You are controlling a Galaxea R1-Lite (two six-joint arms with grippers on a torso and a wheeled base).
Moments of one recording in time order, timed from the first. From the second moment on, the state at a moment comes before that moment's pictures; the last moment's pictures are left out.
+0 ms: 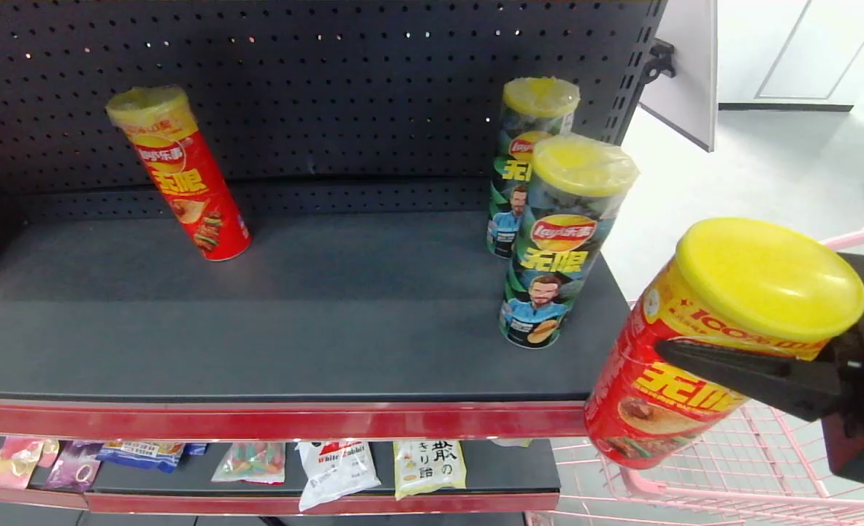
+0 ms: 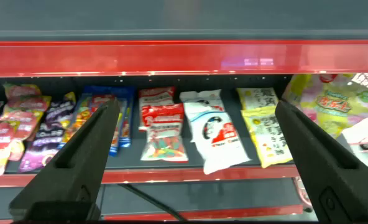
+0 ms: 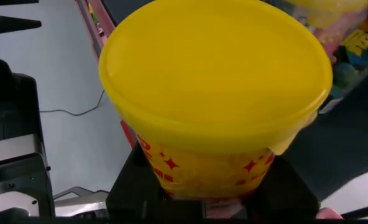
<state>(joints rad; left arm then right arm) -0.01 0.01 0.00 0.00 -0.02 -0.02 0.61 1.15 -0.69 -0.32 0.44 -0.34</state>
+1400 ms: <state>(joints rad) -0.01 0.01 0.00 0.00 -0.02 -0.02 0.62 1.14 -0.68 -0.33 0.44 -0.34</state>
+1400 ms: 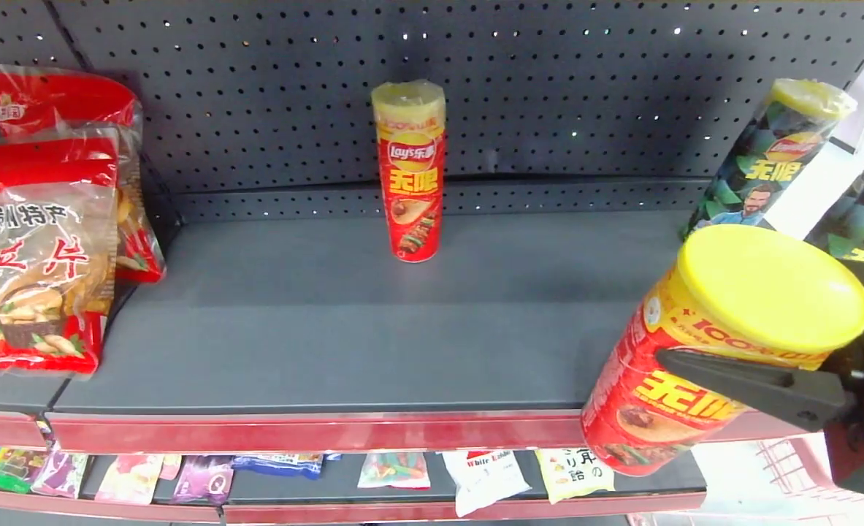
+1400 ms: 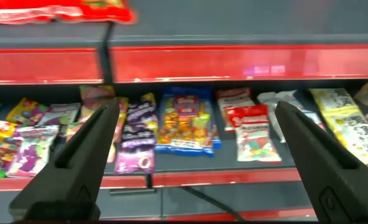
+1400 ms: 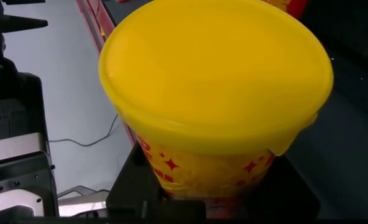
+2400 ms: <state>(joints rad) -0.01 0.01 0.00 0.00 -0.02 -0.02 0.62 1.14 -0.70 -0.32 0.44 -0.34</state>
